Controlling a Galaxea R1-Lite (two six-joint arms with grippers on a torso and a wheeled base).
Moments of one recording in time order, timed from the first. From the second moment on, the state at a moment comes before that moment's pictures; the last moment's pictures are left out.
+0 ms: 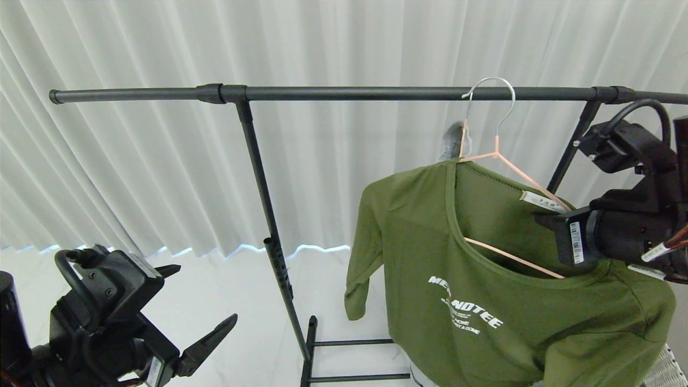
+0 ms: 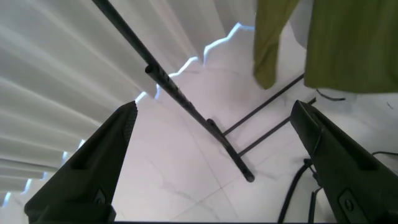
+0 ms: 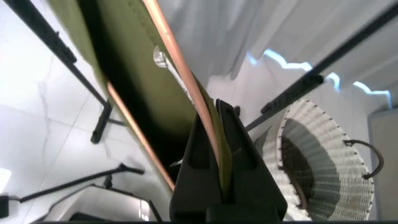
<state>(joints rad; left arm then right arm) -0.35 1.14 -0.28 -0.52 -0.03 0.45 0.69 1.35 -0.99 0.09 -0.37 0.09</state>
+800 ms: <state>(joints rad) -0.36 1.14 -0.28 -0.52 -0.03 0.45 0.69 1.47 -1.09 -0.01 -0.50 0.10</state>
